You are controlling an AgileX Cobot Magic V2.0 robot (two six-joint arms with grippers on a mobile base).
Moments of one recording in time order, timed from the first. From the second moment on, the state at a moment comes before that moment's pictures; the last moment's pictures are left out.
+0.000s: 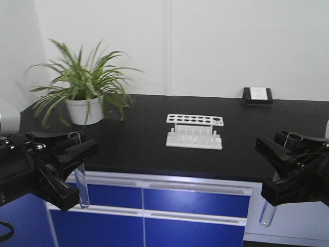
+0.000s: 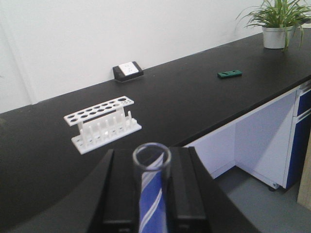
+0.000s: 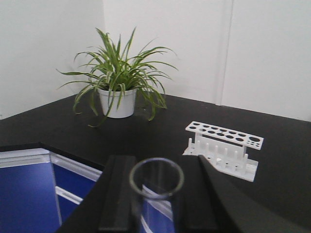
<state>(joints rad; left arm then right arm) -0.28 1.13 -0.87 1.31 -0.36 -1.25 0.35 0.98 -0.74 -0.56 -0.15 0.53</state>
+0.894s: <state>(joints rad) -0.28 1.13 -0.87 1.31 -0.33 -1.25 0.35 0.98 -0.74 -0.56 -0.14 0.53</state>
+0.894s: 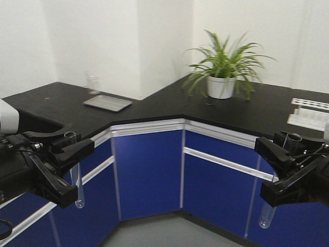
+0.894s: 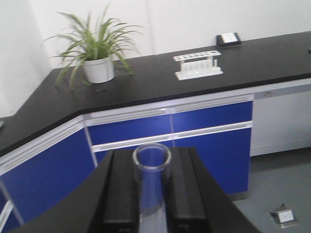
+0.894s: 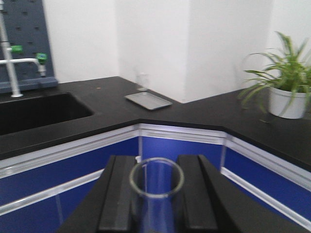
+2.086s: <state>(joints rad) -0.28 1.13 -0.87 1.31 -0.32 -1.25 0.35 0.98 -0.74 -0.56 -0.14 0.53</state>
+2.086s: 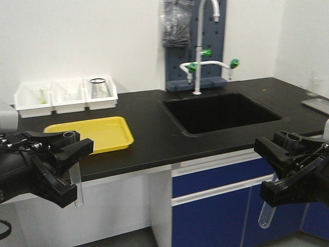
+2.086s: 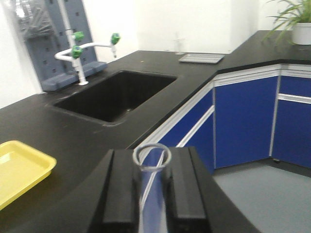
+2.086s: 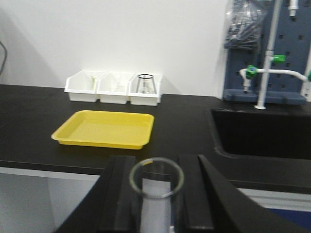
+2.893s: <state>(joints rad) -0.28 1.13 -0.87 1.31 -0.32 -1.25 0.35 0.98 -0.74 -0.56 -0.14 0.53</state>
